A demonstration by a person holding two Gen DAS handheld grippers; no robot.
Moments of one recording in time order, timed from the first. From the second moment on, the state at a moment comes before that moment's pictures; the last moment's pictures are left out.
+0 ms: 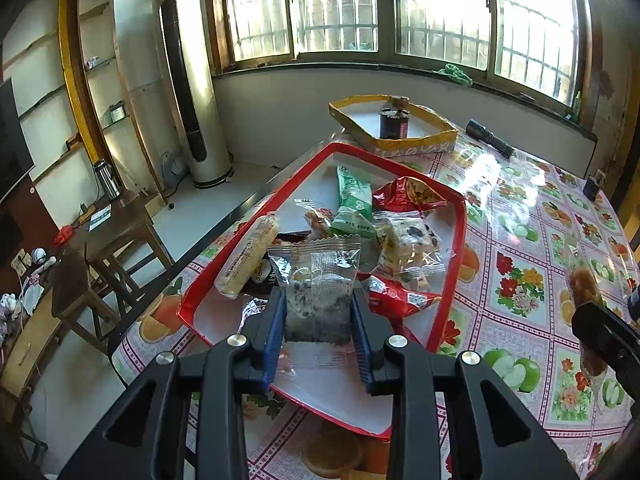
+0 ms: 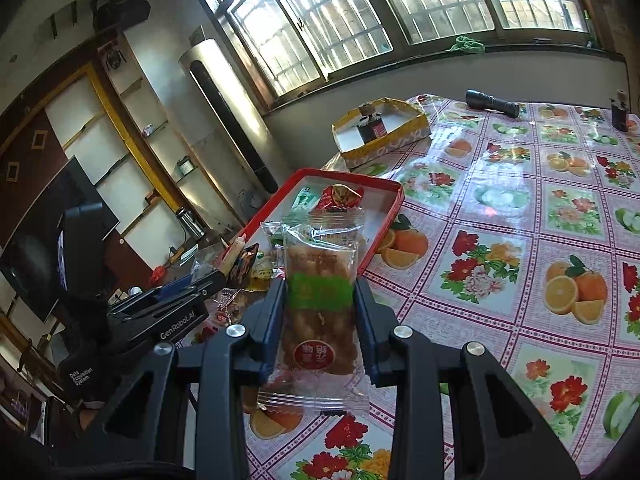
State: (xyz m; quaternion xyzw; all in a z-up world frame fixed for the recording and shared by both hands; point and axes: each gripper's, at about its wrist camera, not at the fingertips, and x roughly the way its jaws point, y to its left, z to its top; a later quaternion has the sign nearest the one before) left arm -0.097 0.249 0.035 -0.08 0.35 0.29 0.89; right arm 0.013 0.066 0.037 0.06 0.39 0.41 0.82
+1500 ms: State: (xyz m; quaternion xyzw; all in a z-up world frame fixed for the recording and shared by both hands) left arm -0.080 0.298 0.012 -0.11 0.38 0.31 0.87; right arm 0.062 0.153 0.018 0.04 0.42 0.46 0.78
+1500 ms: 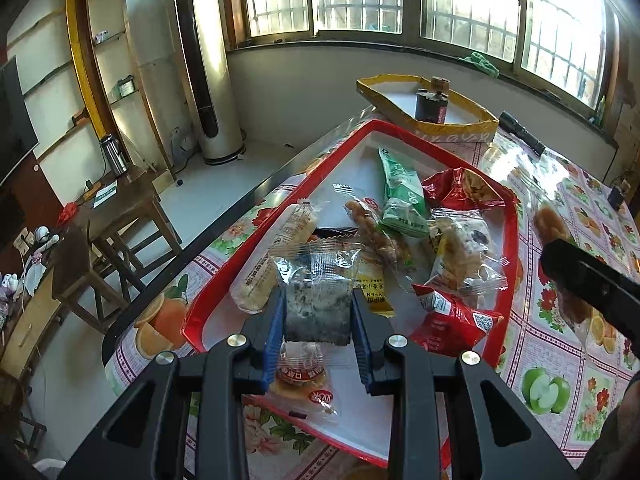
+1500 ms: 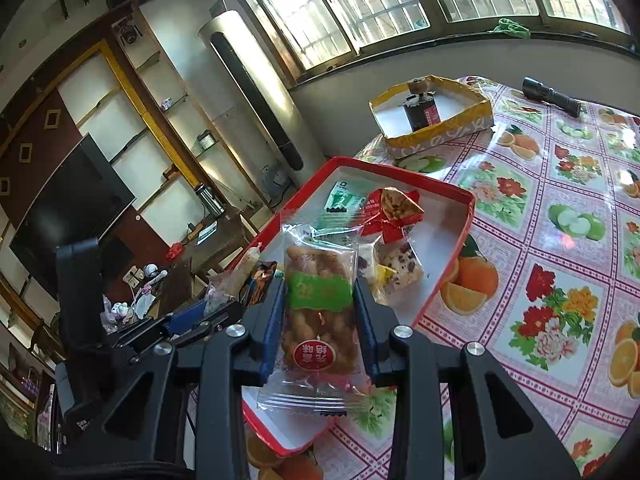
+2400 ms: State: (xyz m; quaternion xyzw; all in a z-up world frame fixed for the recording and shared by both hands) left arm -0.036 0.307 0.004 -0.11 0.40 0.29 0.86; right arm 0.129 0.239 -0.017 -0.01 0.44 0.45 0.77
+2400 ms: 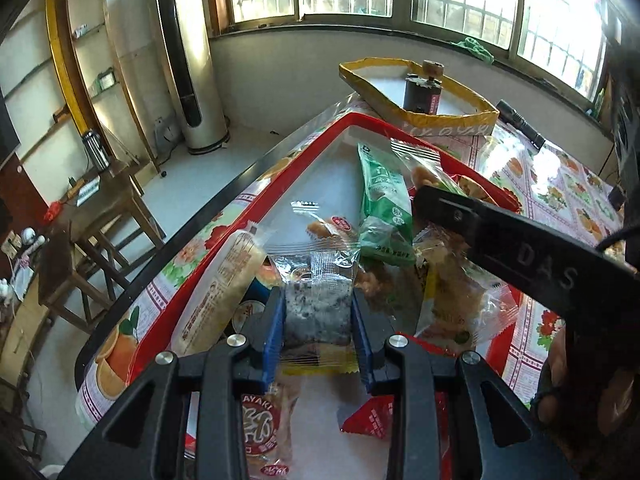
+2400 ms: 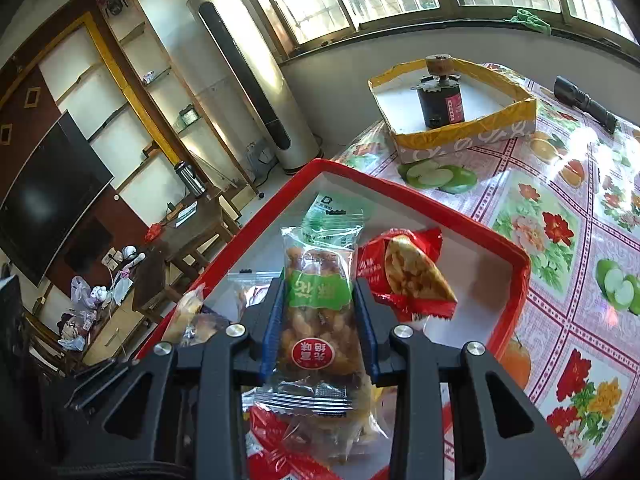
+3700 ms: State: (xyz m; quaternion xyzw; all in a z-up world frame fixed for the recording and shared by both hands) left arm -0.091 0.271 0.022 -0.07 0.39 0.29 0.87; right arm 0.096 0.182 0.015 -0.06 0.41 0.53 0.74
